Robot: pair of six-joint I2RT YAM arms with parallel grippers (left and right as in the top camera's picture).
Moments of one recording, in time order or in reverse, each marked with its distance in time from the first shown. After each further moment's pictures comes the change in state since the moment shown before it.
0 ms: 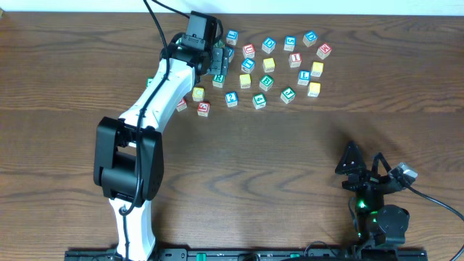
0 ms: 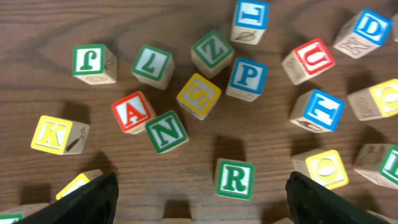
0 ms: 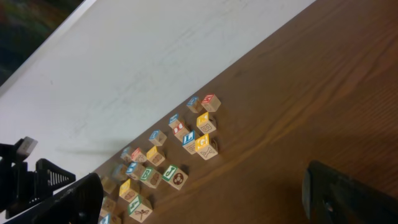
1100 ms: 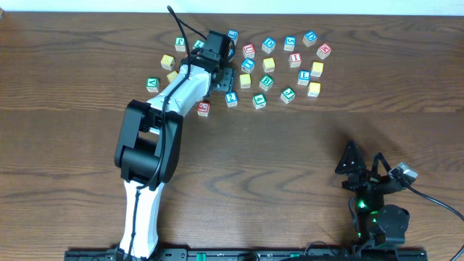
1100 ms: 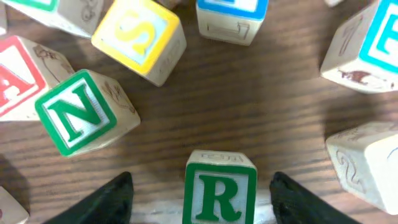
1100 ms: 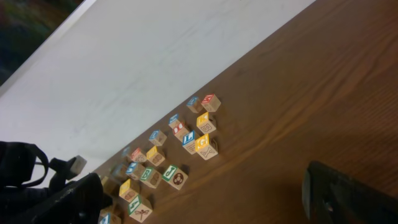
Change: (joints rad) left arm -0.044 0.180 0.000 0.037 -0.005 0.037; right arm 0.000 0.000 0.000 0.000 0.000 0.000
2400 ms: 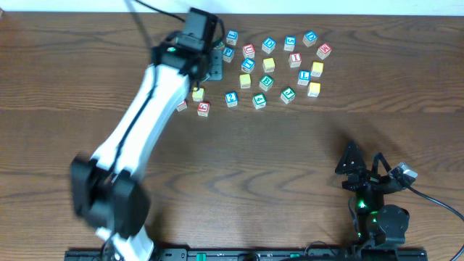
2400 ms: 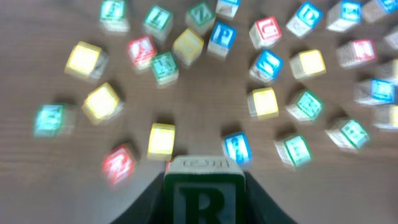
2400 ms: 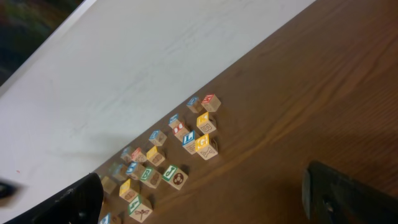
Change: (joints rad) left arm -0.006 -0.450 0.006 -0.387 0.021 -0.222; right arm 0.000 0.000 0.000 0.000 0.000 0.000
